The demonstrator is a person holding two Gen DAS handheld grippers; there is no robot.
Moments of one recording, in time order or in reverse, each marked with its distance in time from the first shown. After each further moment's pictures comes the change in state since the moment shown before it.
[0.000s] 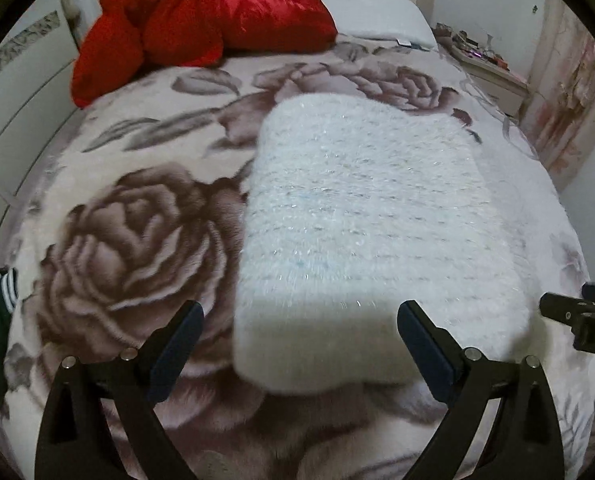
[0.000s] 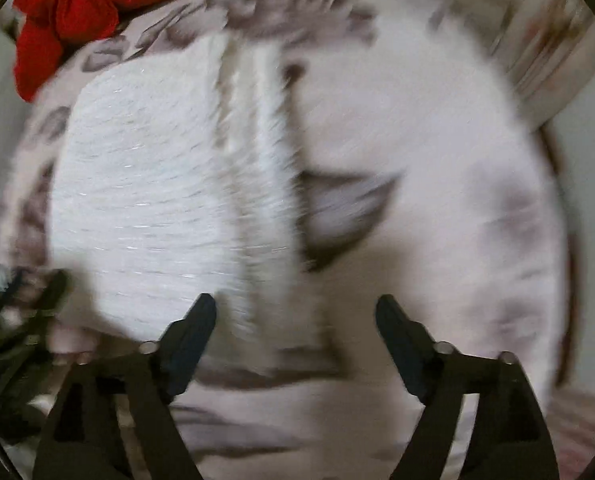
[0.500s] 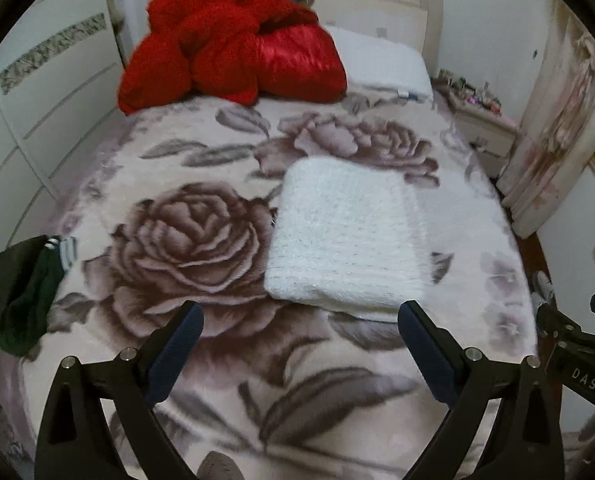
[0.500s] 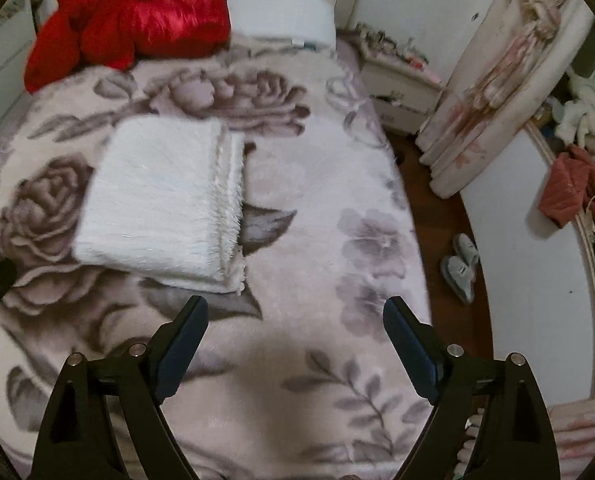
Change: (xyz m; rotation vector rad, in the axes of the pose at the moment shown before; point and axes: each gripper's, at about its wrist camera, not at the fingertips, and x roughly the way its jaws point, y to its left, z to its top) left arm -0.210 -0.012 -0.034 -0.097 -0.092 0.020; right arm -0.218 -0.093 -0.149 -0.037 -0.240 -0.128
